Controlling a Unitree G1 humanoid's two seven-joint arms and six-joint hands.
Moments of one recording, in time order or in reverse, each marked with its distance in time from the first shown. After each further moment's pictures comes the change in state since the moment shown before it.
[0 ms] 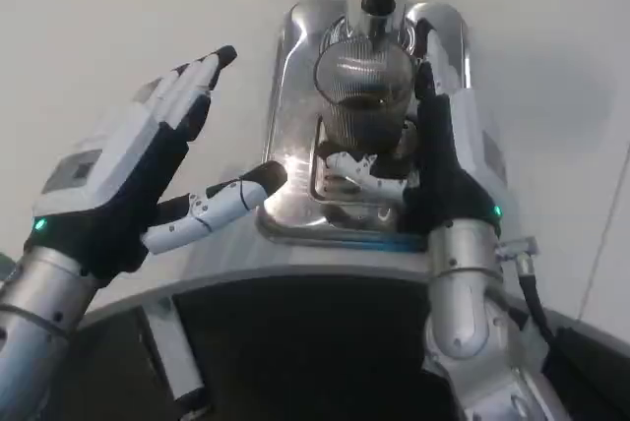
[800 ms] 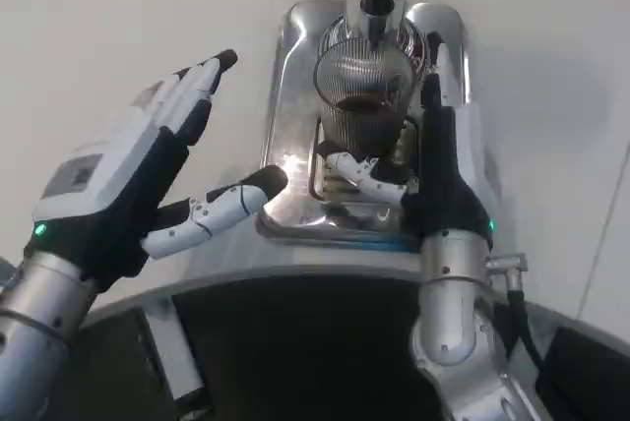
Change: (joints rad) left arm 0.015 0.000 0.000 -0.016 0.001 0.001 0.000; right arm 0.004 0.034 -0.008 0.075 0.090 -0.052 -0.092
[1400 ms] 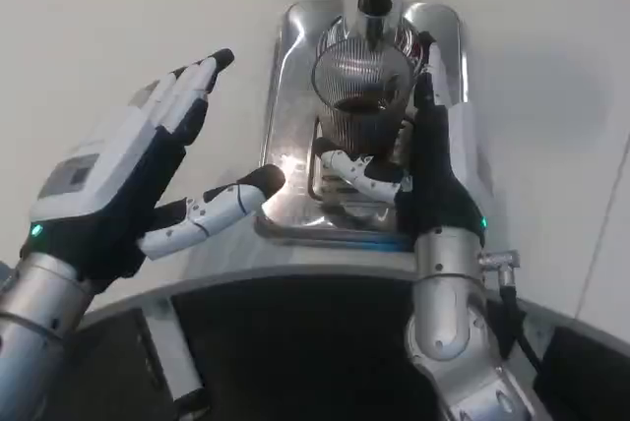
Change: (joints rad) left arm 0.011 0.003 0.005 -0.014 -0.001 0.014 0.000; right arm -0.045 -0.004 0.000 0.085 0.023 -0.054 -0.009
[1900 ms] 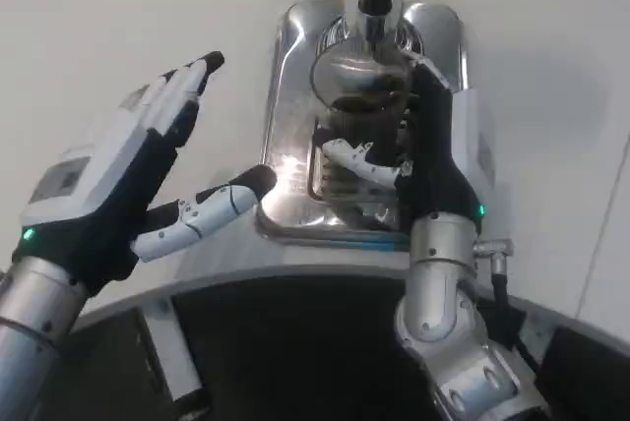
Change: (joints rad) left arm 0.016 0.000 0.015 -0.012 0.000 0.013 0.000; right arm -0.091 -0.002 0.001 0.133 0.017 -0.035 -0.126
